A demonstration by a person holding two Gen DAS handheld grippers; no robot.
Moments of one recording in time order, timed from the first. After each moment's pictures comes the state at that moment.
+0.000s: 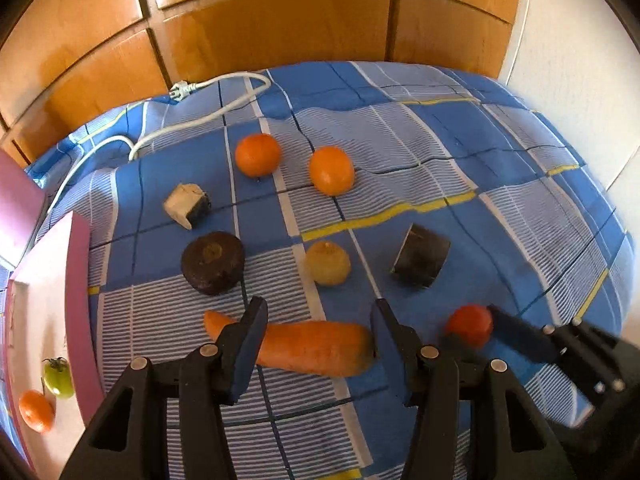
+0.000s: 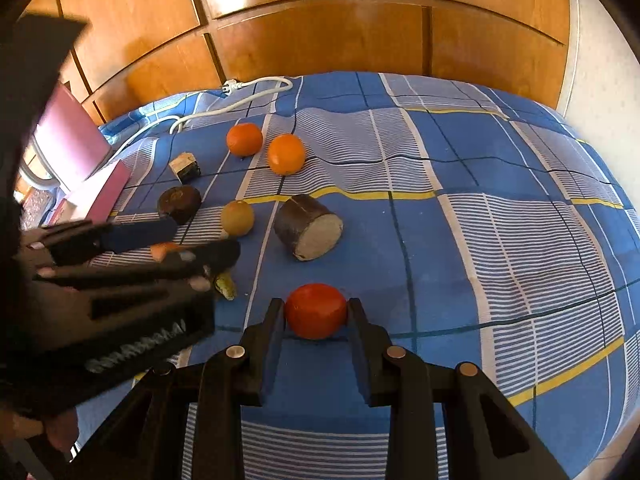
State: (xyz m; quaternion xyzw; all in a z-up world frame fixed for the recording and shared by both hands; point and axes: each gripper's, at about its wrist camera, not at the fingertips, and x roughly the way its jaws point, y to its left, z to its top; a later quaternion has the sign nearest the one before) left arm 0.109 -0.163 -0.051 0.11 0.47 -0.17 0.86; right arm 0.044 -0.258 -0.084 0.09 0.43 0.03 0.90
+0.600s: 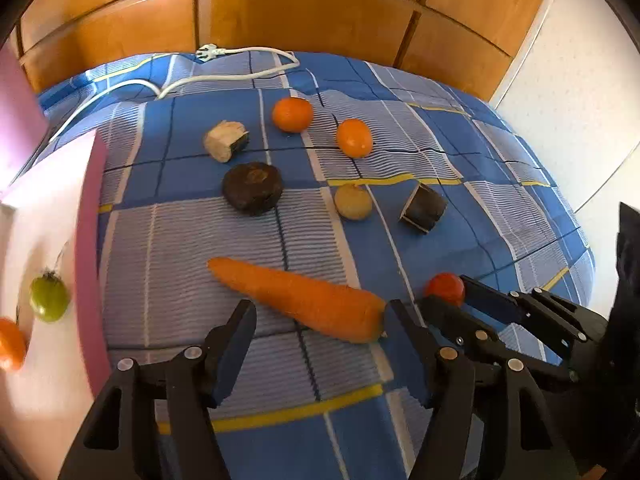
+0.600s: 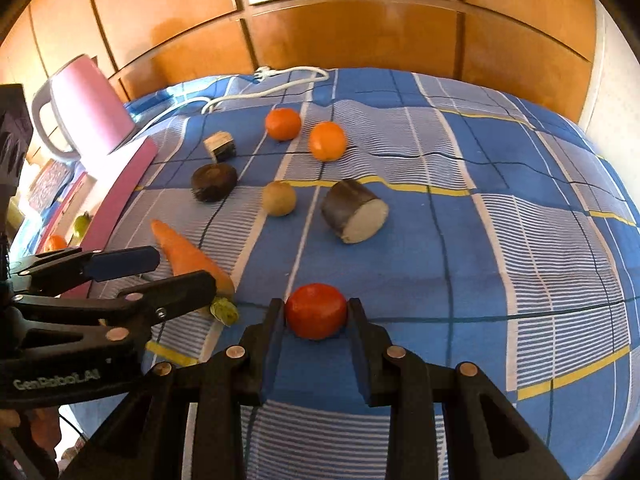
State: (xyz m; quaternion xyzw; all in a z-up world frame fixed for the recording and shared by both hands) left arm 0.073 -0.100 -0.051 0.01 0.50 -0.20 0.84; right arm 0.036 -0.232 -0.084 0.06 0.44 0.07 0.89
